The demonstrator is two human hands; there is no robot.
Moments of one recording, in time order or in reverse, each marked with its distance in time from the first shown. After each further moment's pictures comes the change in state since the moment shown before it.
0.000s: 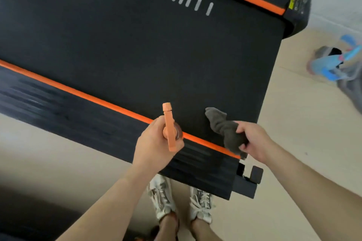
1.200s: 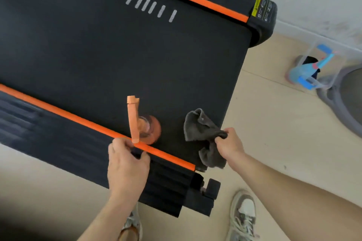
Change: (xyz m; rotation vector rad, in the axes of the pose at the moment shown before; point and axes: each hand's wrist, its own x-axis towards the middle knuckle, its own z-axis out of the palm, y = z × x) left_hand -0.016 0.033 0.118 0.039 0.417 -0.275; right_hand 0.064 0.021 -0.084 -0.464 0.208 -0.267
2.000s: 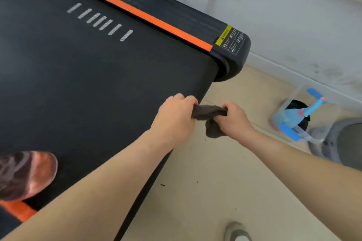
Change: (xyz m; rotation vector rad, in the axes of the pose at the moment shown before) left_hand 0.063 0.249 0.238 0.240 -0.186 0.692; right_hand 0.227 -0.055 -0.178 -0.243 0.058 -0.608
